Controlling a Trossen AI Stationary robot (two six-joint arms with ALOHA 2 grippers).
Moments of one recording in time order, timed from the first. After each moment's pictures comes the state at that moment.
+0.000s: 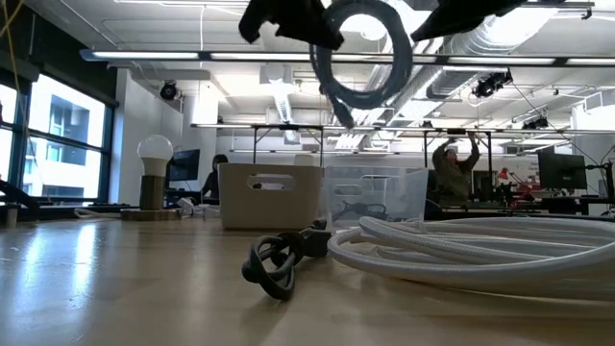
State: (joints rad) left arm -0.09 1.57 1.35 -0.31 -0.36 0.79; right arm 0.38 1.12 0.86 -0.35 0.47 0.00
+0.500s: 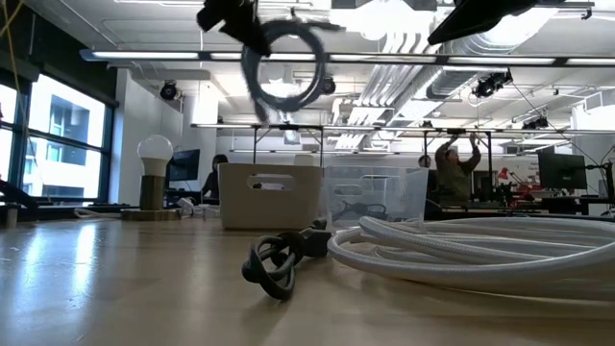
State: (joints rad) left arm -0.04 1.40 1.35 -0.72 -0.66 0.40; right arm 0.38 1.05 0.86 -0.47 0.54 0.07
